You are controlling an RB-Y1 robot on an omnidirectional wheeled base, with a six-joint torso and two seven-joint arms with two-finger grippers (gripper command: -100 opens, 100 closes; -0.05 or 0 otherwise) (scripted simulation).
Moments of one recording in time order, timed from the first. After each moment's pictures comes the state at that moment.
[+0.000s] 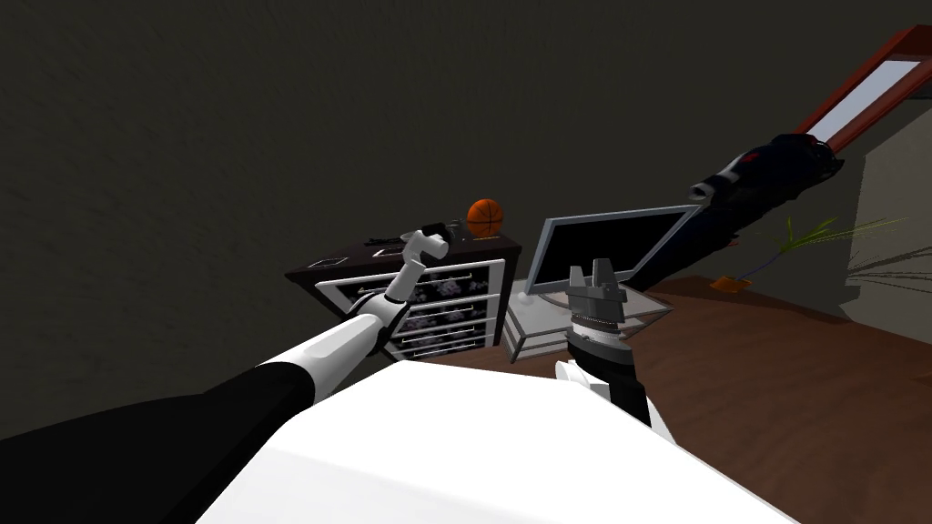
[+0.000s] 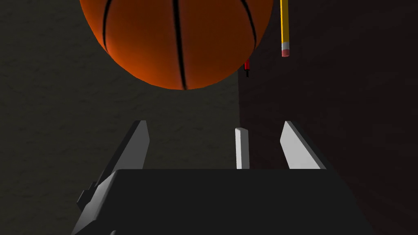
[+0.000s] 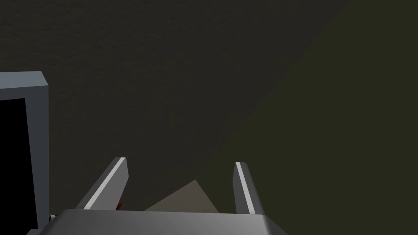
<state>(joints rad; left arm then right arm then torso) -0.89 0.44 -0.22 -1.60 0.34 0.81 0.31 0.54 0.04 0.03 -2.34 0.06 -0.56 0.07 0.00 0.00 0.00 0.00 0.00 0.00</state>
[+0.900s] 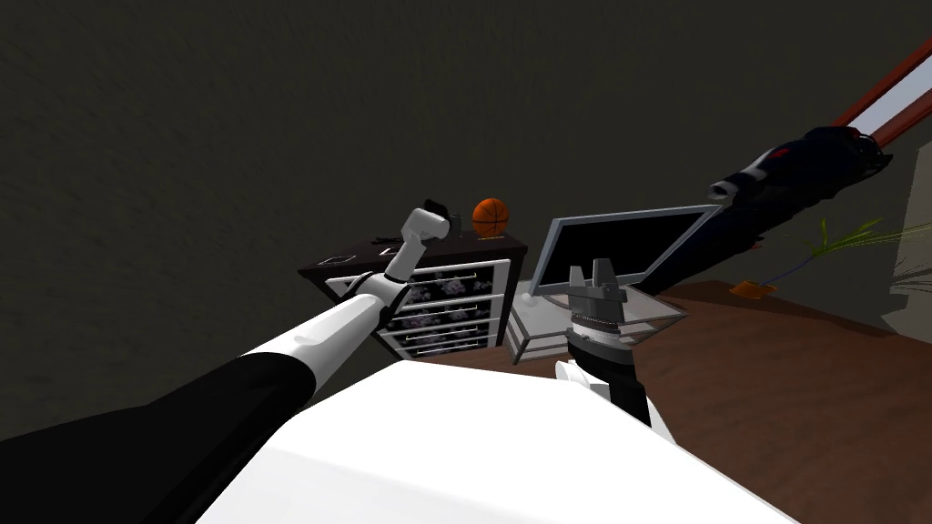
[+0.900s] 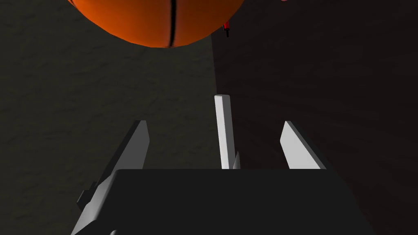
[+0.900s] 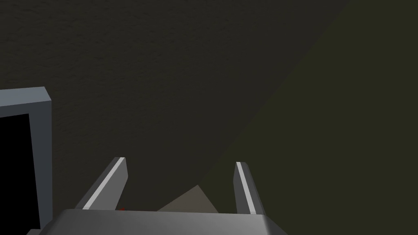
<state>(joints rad) -1.12 0.48 -0.24 -1.41 0.43 1.07 0.35 0.54 0.04 0.03 -2.34 0.06 -0.56 0.07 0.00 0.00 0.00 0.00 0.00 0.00</state>
